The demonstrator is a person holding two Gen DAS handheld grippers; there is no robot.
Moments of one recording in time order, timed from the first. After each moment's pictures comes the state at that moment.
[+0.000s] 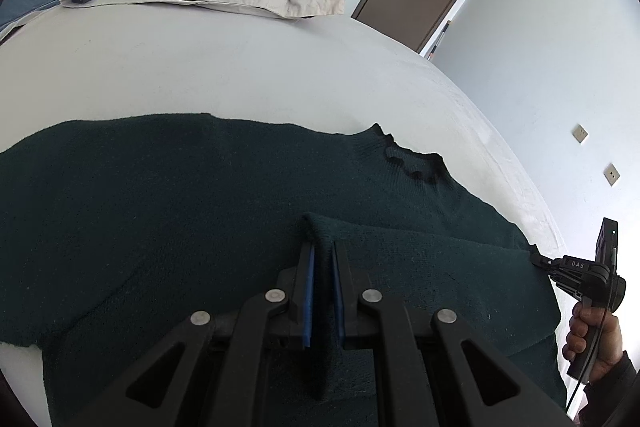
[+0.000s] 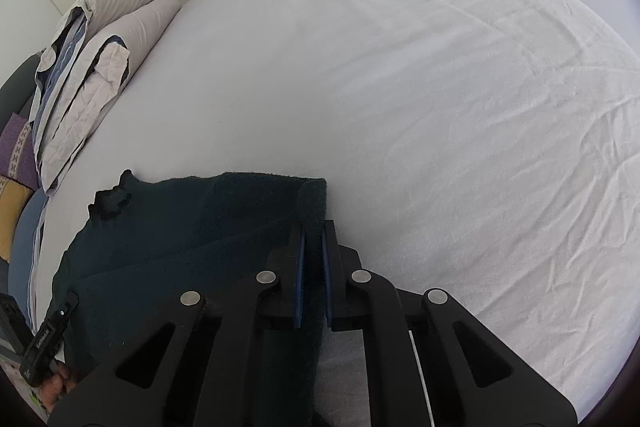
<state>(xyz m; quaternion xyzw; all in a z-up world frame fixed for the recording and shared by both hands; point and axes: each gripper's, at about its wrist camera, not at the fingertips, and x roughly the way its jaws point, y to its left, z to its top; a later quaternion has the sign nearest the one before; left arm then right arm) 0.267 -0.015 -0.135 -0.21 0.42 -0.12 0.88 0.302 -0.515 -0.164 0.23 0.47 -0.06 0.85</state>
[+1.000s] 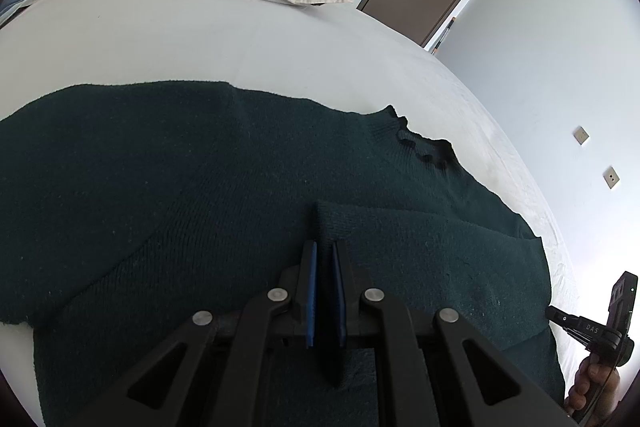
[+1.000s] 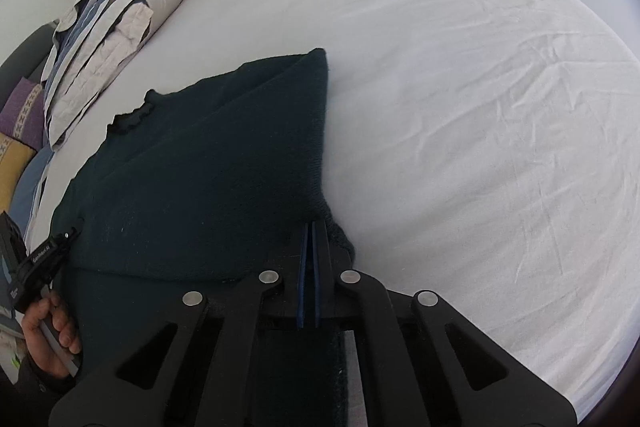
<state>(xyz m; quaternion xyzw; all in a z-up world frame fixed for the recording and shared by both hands) 0.261 -0.008 -0.150 -0.21 0.44 -0.12 0.86 0.195 -0.484 -0.159 0.18 0.49 -0.06 0.85</state>
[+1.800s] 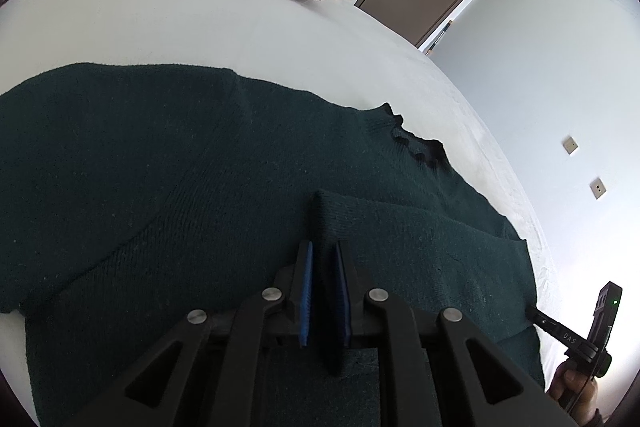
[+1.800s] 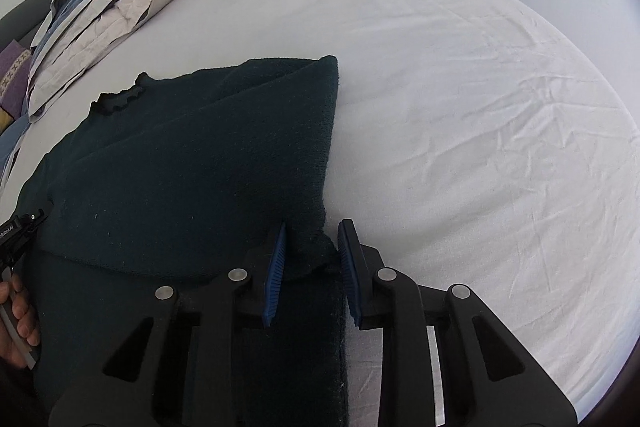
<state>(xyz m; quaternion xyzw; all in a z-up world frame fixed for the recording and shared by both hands) 0.257 0.004 -0.151 -0.26 0.45 -0.15 0.84 0.184 -0.449 -0.145 0.13 0.47 -0.06 0.87</state>
